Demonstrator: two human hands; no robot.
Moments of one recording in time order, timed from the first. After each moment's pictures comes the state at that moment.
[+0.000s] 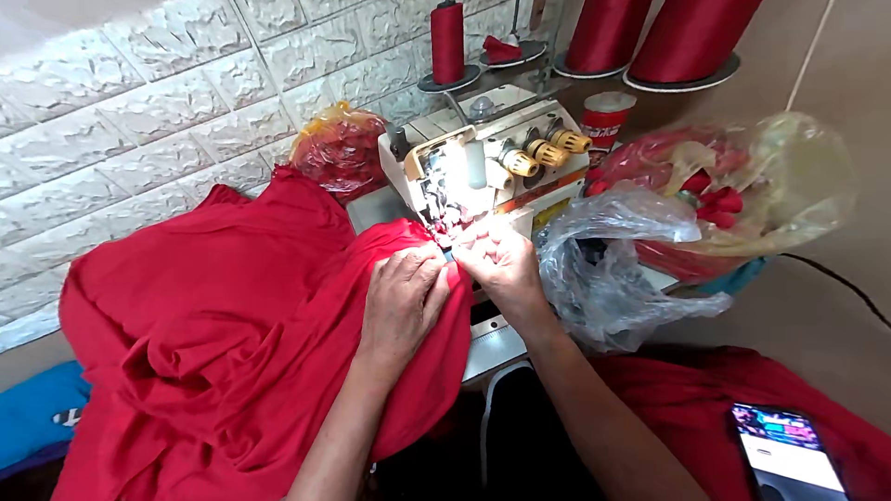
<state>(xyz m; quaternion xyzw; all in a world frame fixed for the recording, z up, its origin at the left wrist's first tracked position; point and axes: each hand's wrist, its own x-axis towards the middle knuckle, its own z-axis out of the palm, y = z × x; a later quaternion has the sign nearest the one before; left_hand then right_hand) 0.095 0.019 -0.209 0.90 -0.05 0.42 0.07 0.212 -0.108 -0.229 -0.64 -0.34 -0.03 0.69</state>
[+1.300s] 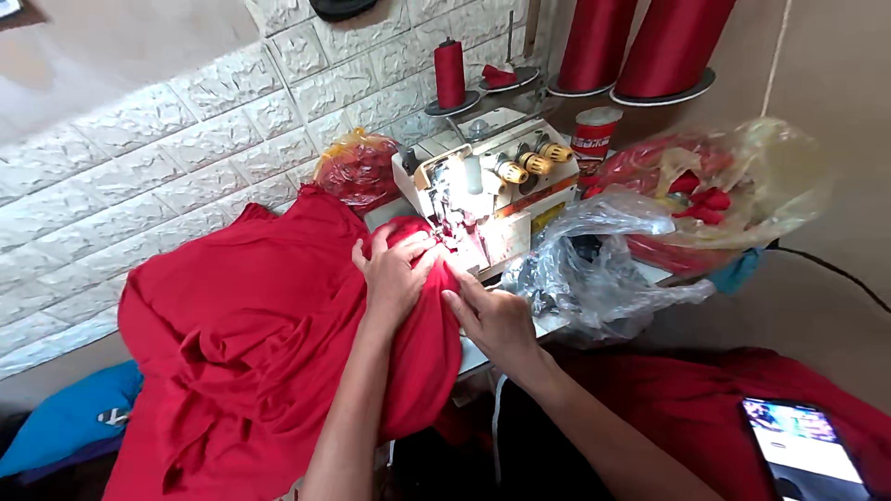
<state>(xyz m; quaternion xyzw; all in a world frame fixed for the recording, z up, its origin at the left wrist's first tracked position) 0.091 0.030 -0.173 0.94 0.10 0.30 0.11 0.154 -0.116 -0.251 -0.75 -0.41 -0.26 0.45</state>
